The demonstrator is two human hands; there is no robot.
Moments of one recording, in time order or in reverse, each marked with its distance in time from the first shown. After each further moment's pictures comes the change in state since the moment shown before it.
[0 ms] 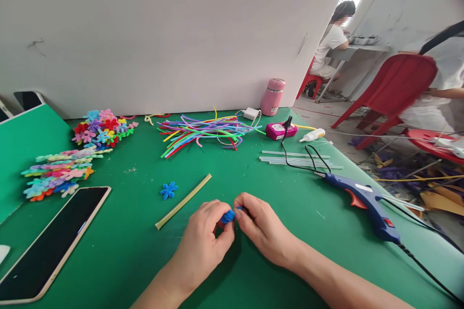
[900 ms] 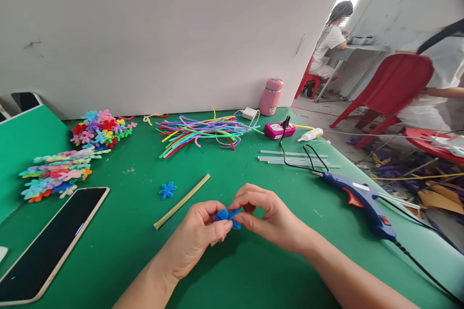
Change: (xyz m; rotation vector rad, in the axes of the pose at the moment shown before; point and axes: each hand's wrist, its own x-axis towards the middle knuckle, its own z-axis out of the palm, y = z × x) left_hand 0.003 -0.008 -0.007 -1.057 -0.264 -0.564; right_hand 0.003 0.005 -0.023 0.184 -0.097 -0.160
